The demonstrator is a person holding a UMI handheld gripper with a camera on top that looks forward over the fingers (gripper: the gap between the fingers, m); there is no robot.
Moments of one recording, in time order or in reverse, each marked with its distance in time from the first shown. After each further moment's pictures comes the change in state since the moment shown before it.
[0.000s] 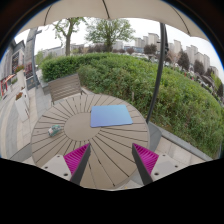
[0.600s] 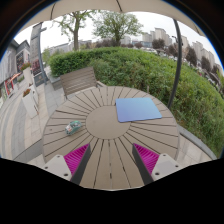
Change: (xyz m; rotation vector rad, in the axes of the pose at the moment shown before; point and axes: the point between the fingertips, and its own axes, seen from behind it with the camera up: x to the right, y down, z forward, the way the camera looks) arm -0.125 0.022 0.054 -0.062 -0.118 0.001
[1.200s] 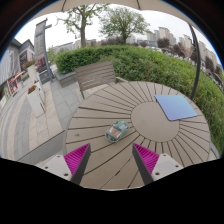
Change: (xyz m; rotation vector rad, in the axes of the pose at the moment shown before) arm -0.215 0.014 0.097 -0.011 -0.058 -0.009
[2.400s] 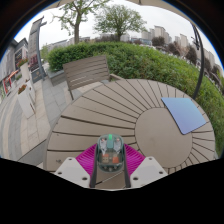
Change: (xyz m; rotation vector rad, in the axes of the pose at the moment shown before) arm 0.011 -0.042 0.133 -0.030 0.088 0.008
